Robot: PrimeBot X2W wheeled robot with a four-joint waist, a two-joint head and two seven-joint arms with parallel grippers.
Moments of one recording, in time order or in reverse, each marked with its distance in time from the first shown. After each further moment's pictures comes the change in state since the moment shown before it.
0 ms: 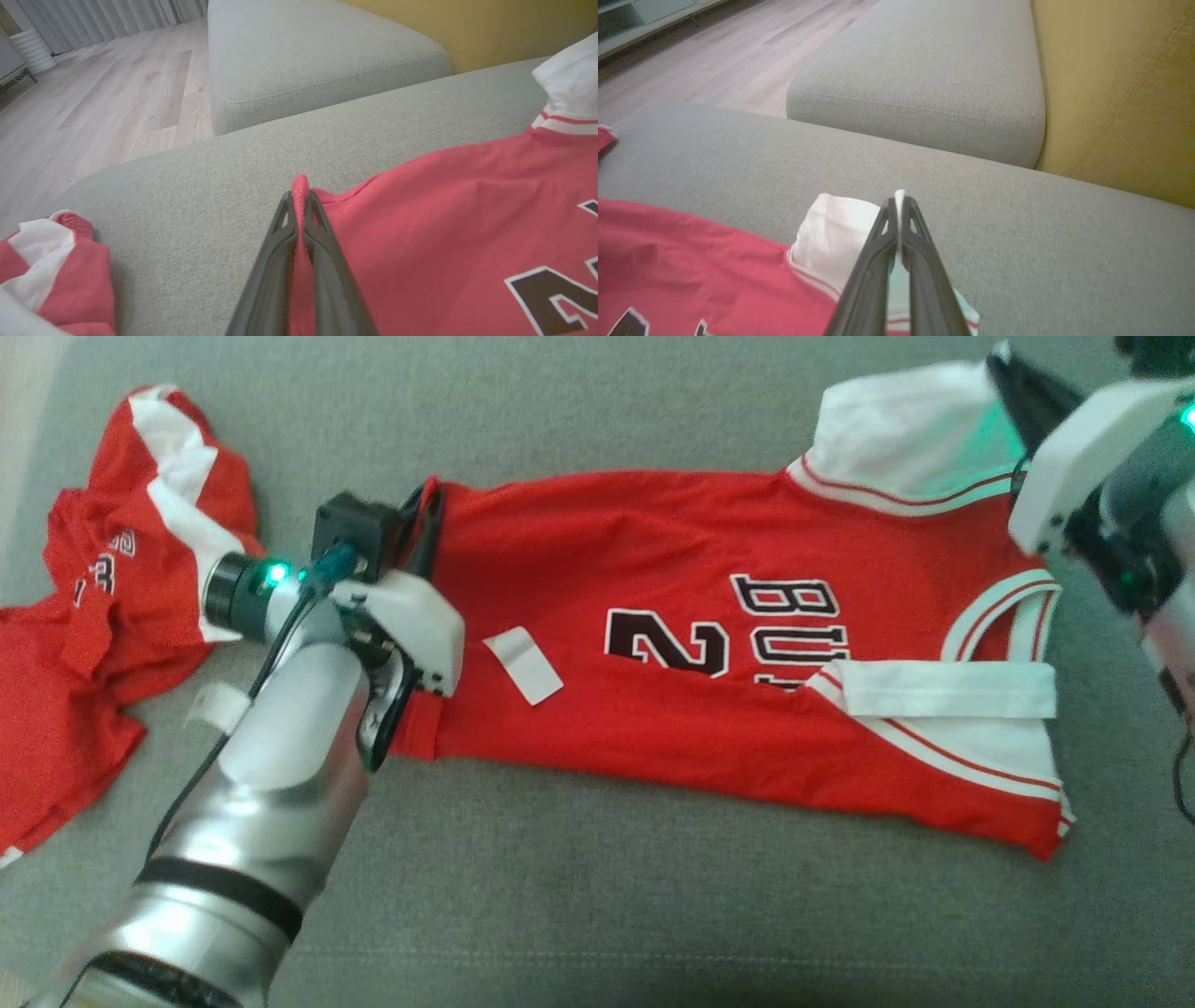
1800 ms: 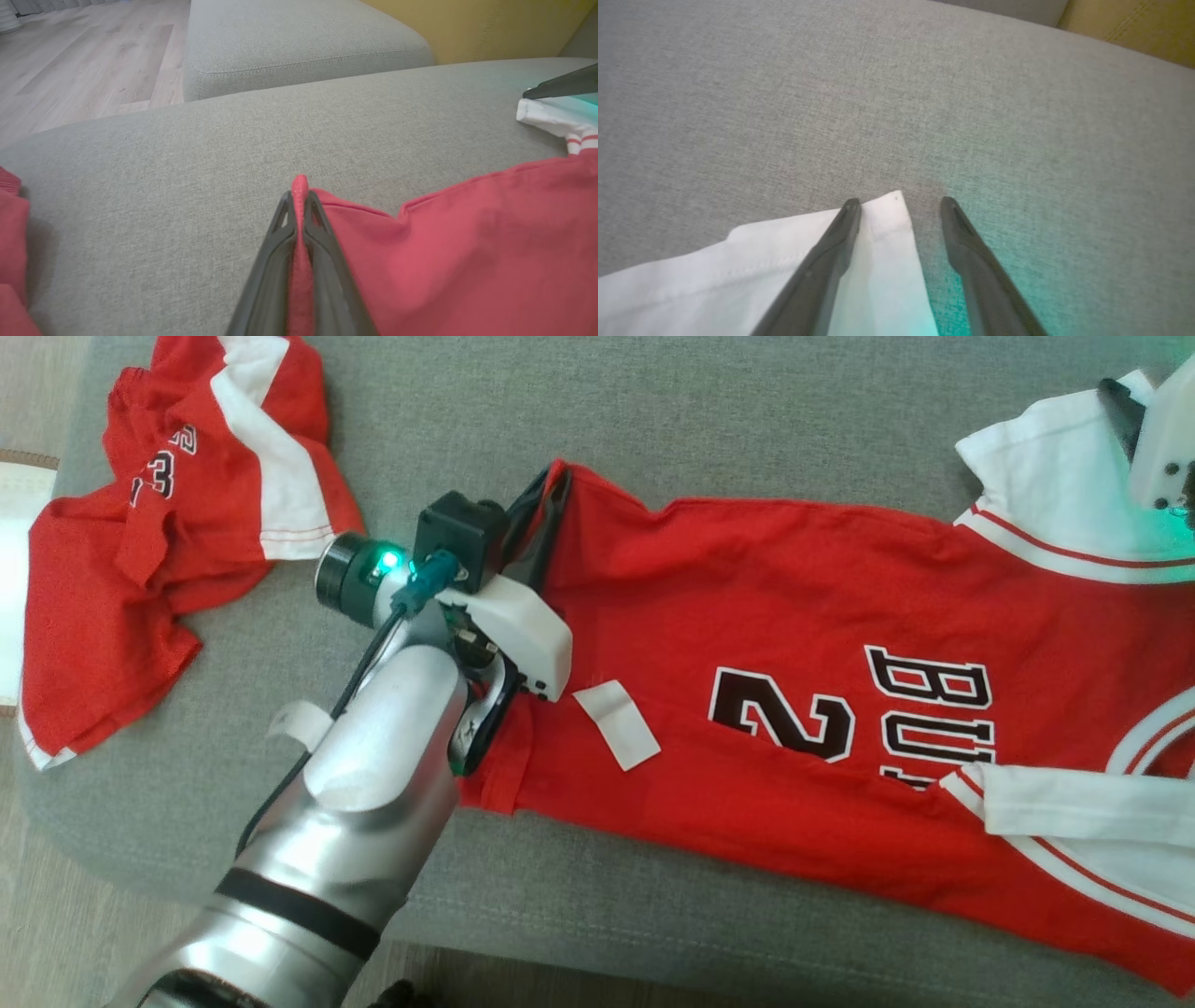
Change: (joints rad) left arm 0.074 -0.086 -0.001 -0.224 0.038 -0.006 0.028; right arm -0.057 -0.008 -0.272 0.170 -0.263 0.000 0.361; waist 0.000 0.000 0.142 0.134
